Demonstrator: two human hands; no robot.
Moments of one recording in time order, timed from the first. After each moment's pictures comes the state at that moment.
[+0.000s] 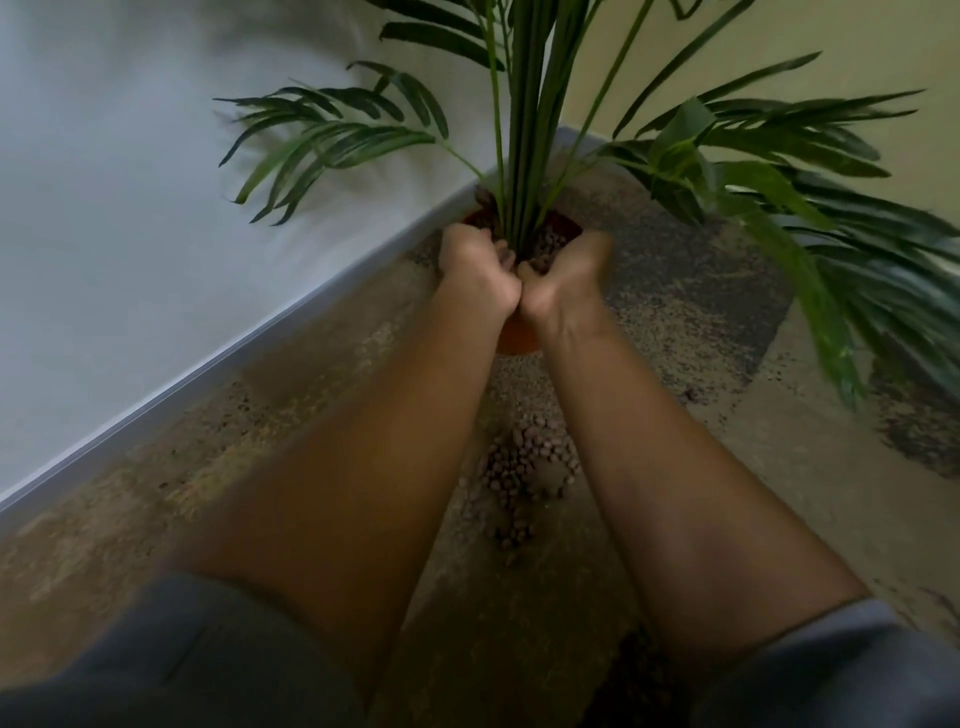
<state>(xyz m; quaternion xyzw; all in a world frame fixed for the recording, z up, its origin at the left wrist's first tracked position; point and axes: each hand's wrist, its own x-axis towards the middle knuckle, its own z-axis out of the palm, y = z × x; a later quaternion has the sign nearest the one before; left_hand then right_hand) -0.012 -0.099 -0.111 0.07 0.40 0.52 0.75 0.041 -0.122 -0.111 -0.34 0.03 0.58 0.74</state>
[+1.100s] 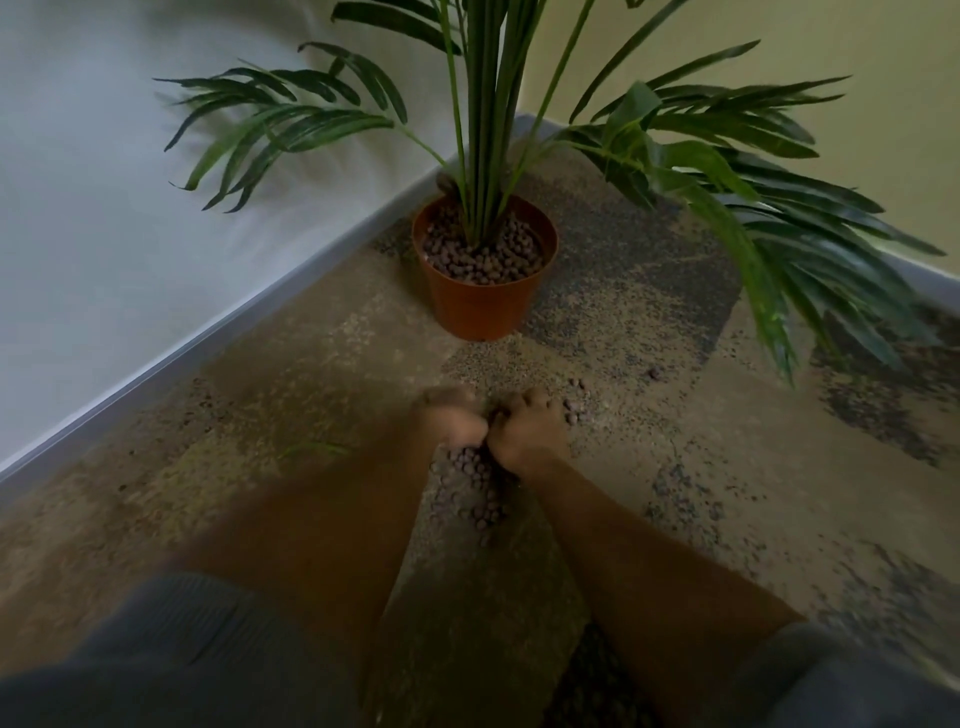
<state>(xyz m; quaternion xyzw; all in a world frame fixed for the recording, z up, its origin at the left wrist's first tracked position) -0.052 -0.175 -0.255 0.68 0.59 -0.07 0.42 0.054 -0.232 -0.268 -0.80 -0.55 0.23 0.06</state>
